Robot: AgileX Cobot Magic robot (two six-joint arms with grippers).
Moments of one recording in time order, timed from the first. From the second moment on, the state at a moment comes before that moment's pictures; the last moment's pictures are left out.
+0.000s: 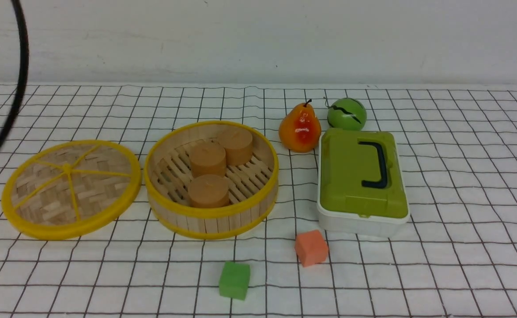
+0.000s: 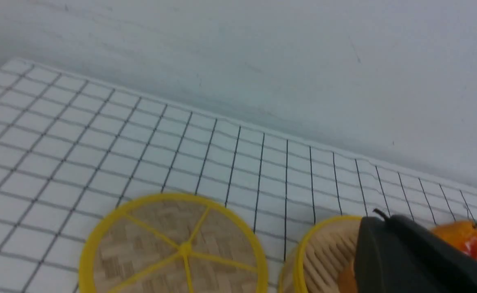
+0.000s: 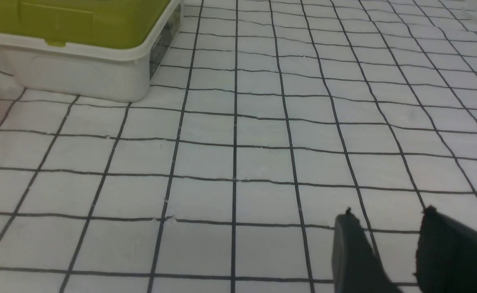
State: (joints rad) right arm -0.02 -0.01 0.02 -0.06 0.39 0.04; left arm 0.06 0.88 -0.88 -0.19 0.34 -0.14
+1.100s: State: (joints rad) right arm -0.02 -0.01 0.02 -0.06 0.39 0.04; left arm -0.08 0.09 -0.01 -0.17 -0.01 0.04
